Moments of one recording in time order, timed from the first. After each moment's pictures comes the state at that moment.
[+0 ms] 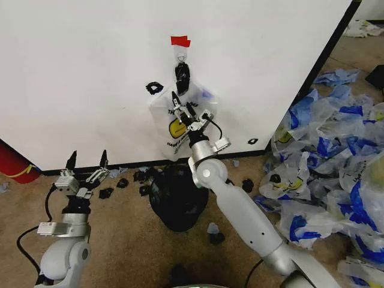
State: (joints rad) left arm 1.41 -1.29 -0.76 -1.94 -0.49 -0.40 0.16; right arm -0.55 1.47 -0.09 1.45 1.19 0.31 -0.10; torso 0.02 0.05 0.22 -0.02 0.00
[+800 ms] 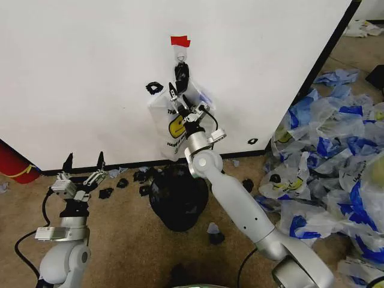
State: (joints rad) left arm 1.42 -1.32 -0.76 -1.95 -0.48 -0.42 0.16; right arm -0.48 1.50 -0.09 1.38 1.24 0.31 -0.15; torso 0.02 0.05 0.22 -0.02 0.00
